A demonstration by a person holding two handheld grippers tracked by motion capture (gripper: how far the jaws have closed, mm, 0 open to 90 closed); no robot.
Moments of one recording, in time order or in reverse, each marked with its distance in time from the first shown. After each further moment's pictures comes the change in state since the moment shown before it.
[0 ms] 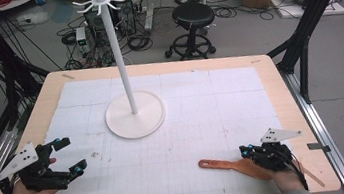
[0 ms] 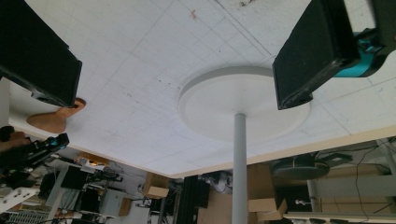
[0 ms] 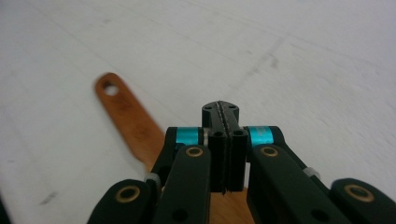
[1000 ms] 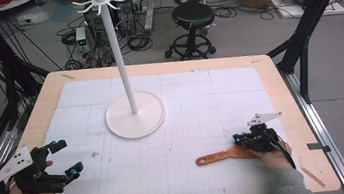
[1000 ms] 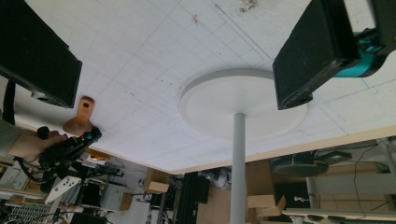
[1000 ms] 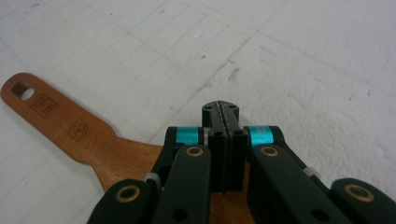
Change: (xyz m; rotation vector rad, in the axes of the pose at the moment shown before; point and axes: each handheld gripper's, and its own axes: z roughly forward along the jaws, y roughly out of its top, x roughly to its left) left arm 0.000 -0.002 -0.008 -0.021 -0.008 -0.010; right arm -0.044 0.018 0.045 0.124 -0.020 0.004
